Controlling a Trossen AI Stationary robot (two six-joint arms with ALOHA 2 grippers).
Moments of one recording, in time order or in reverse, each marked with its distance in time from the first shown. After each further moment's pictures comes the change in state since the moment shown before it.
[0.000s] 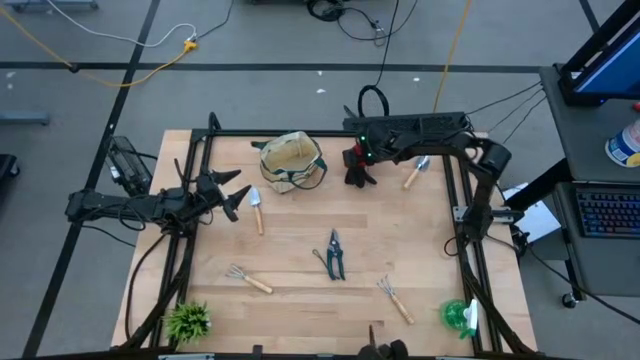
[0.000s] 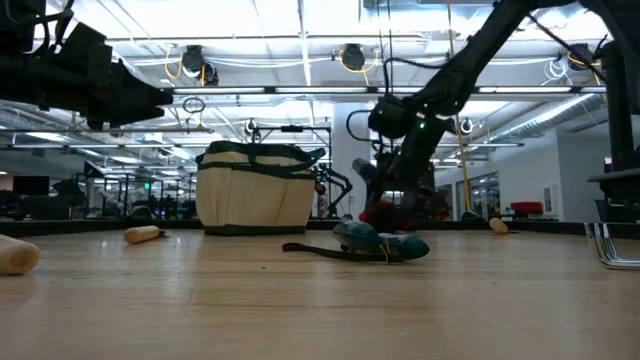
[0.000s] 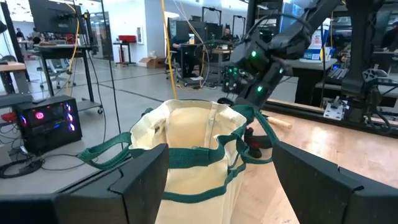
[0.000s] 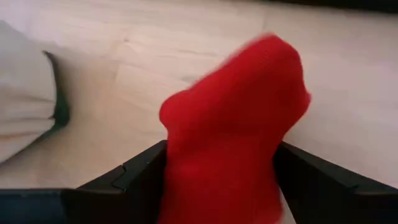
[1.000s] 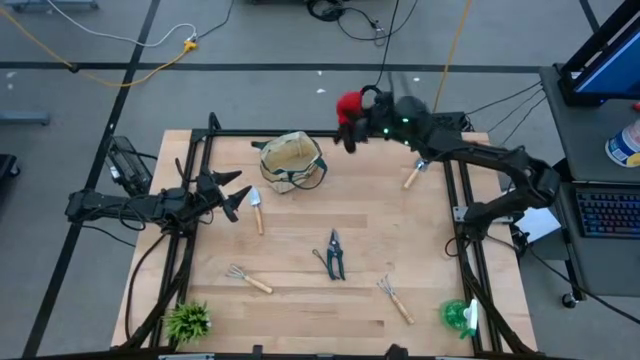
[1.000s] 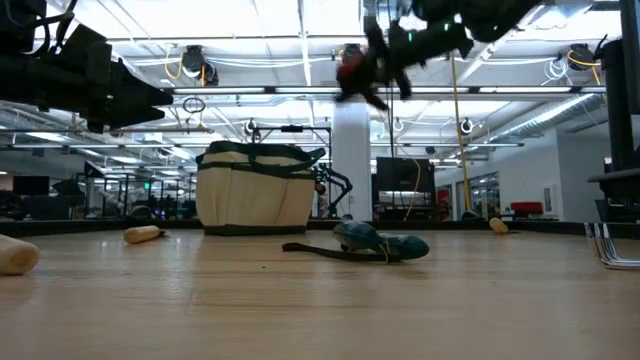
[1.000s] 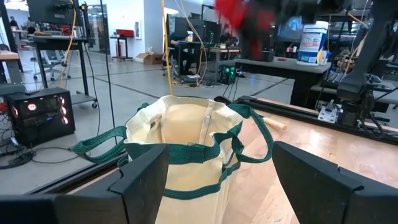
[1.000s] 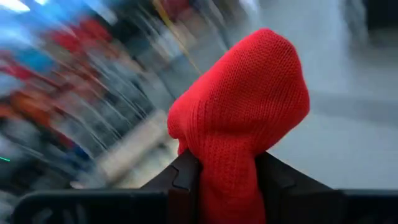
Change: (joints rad) left arm 0.000 0.000 0.000 -0.008 0.009 -0.046; right arm 0.073 -0.446 -0.003 0.523 -0.082 -0.240
